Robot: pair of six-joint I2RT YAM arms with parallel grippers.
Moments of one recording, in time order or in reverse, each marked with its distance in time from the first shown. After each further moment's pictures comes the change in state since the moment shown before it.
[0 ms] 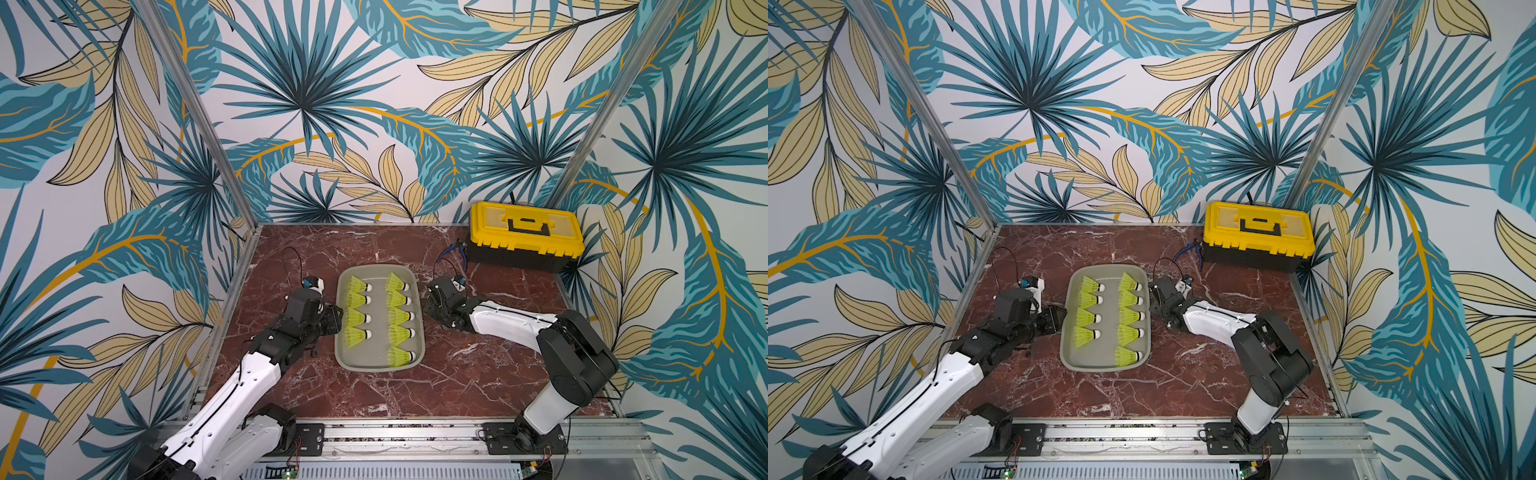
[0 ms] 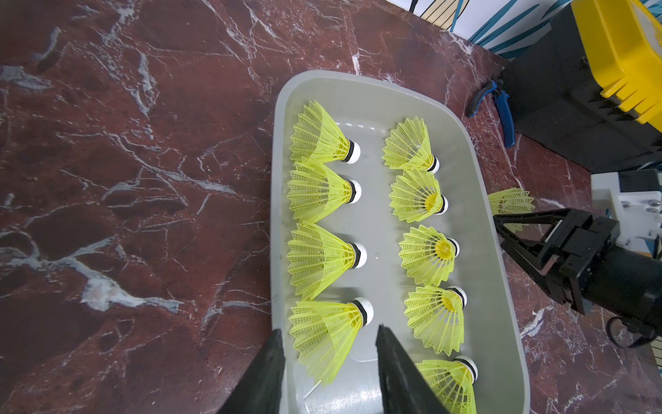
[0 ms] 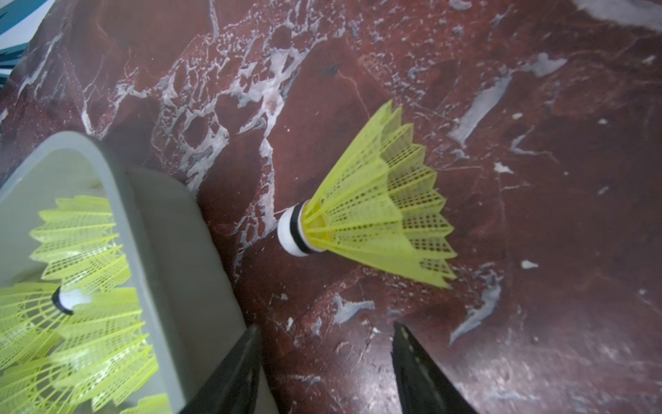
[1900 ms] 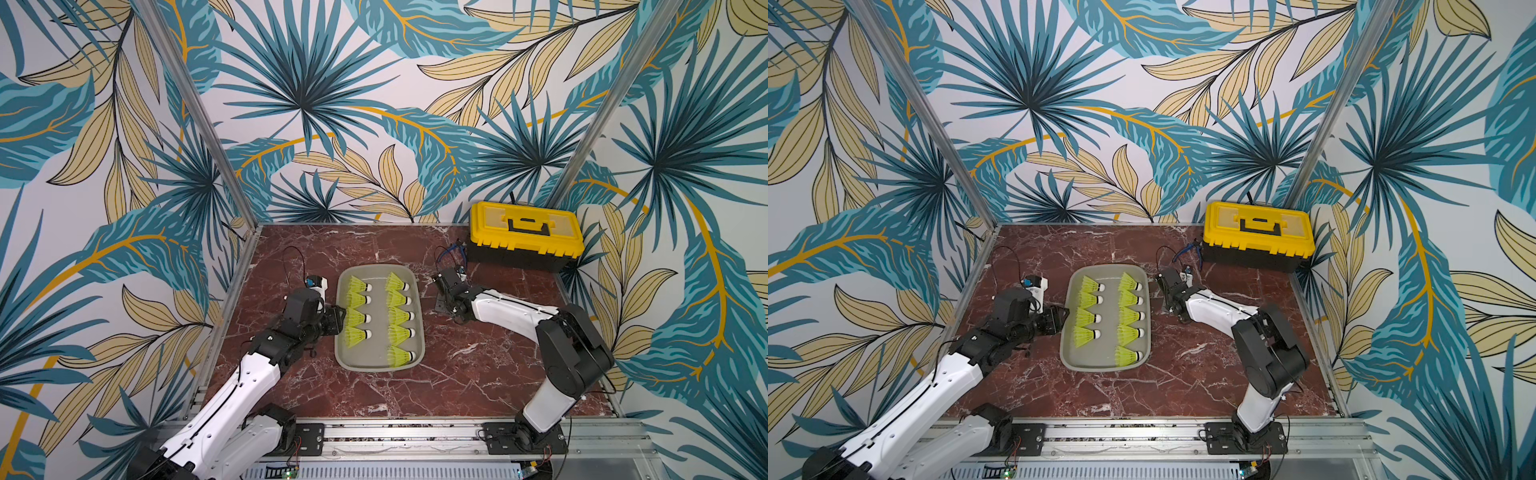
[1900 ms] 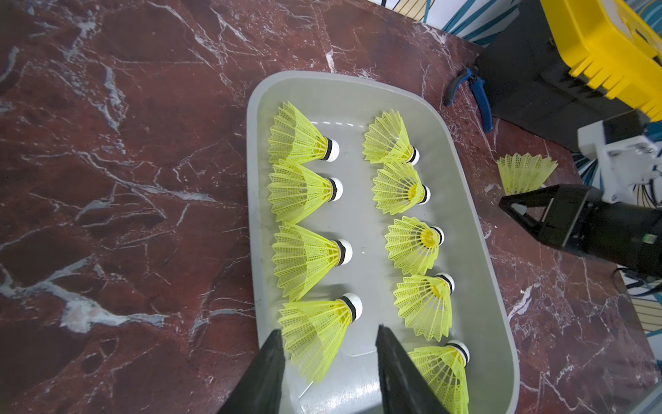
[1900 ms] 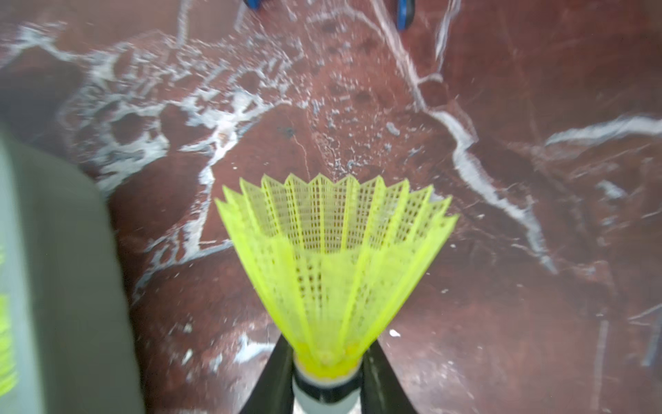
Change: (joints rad) left arm 0.002 -0.007 0.001 0.014 0.066 0.081; right arm -0.064 -0.056 0.058 -0.159 0.096 -0.460
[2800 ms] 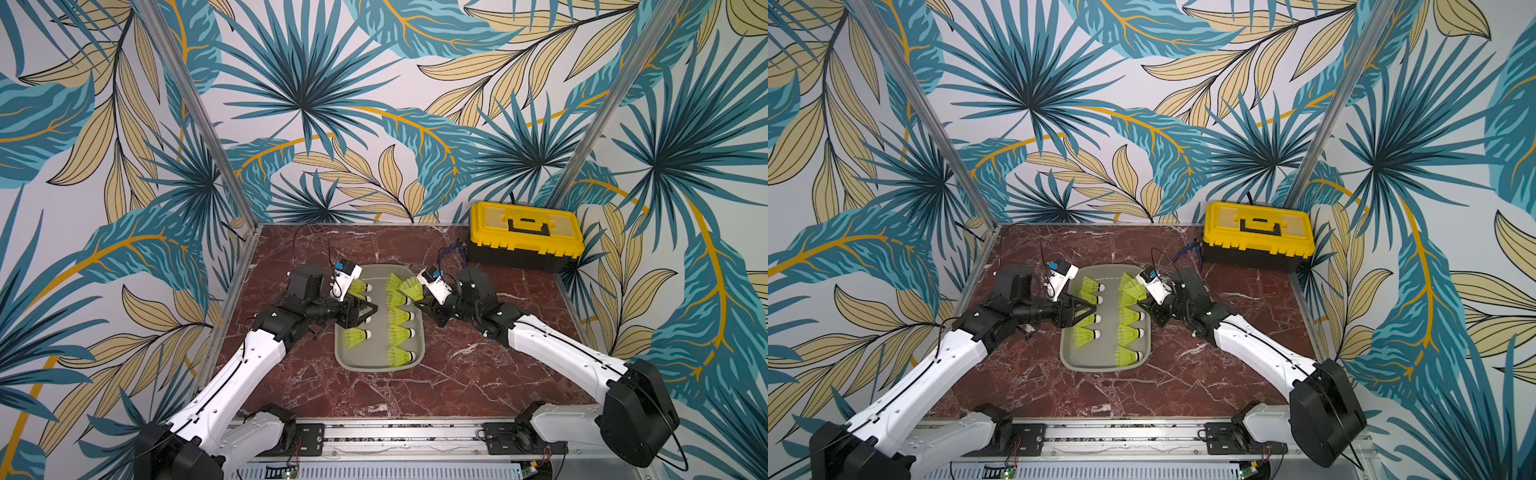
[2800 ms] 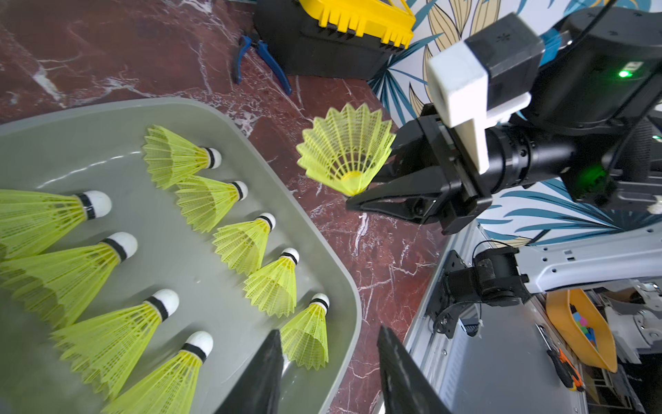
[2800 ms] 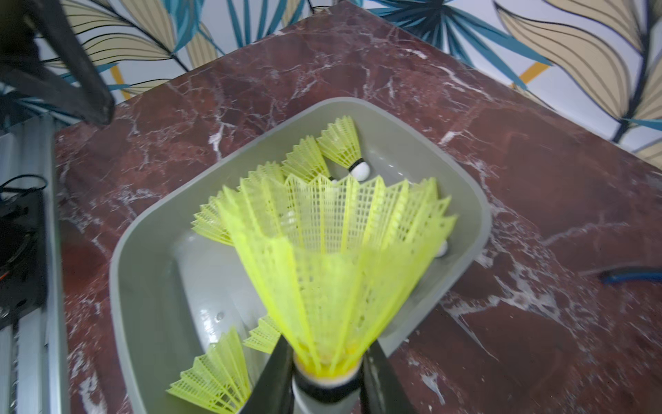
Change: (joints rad) left arm 0.000 0.149 0.219 0.001 0.595 0.231; right arm 0.064 -0.302 -0.101 0.211 -0.730 -0.813
